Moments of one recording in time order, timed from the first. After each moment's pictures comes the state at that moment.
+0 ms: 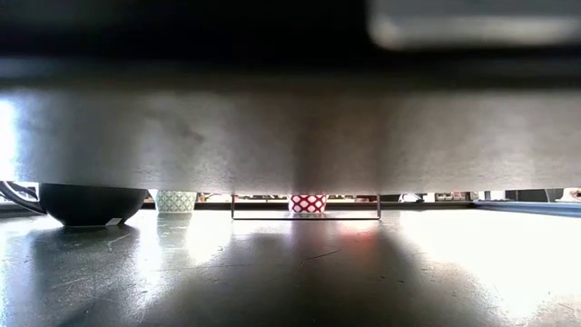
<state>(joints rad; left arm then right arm) -0.11 0.03 0.02 0.07 -0.33 -0.22 0.41 1.74 1.78 -1.12 0.01 0.37</state>
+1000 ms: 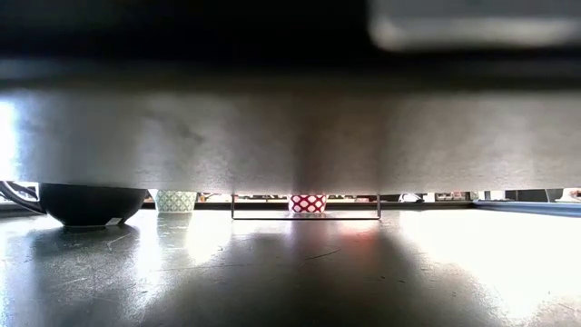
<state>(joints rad) -0.11 0.05 0.02 0.24 -0.34 -0.29 0.12 1.18 1.30 -0.93 0.21 0.13</state>
